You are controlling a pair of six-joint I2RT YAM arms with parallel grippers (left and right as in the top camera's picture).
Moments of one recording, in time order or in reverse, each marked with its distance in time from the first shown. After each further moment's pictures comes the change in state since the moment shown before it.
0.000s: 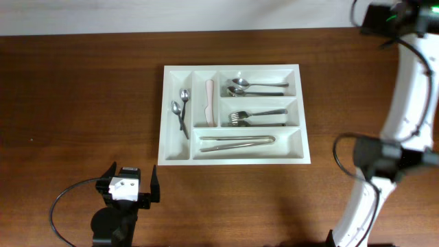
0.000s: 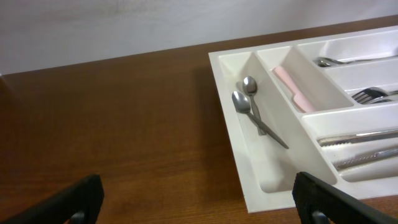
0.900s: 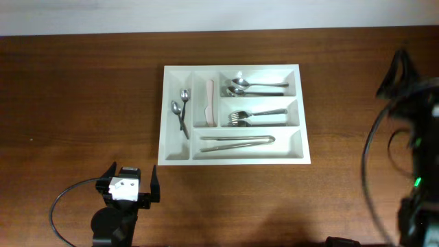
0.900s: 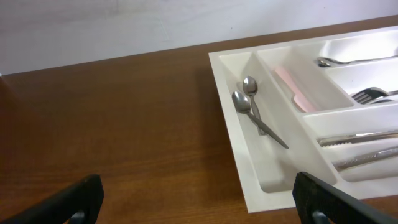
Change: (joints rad) left arm 0.000 -0.001 0.000 0.000 0.000 0.000; right arm 0.008 -1.397 -1.589 1.083 -0.306 0.124
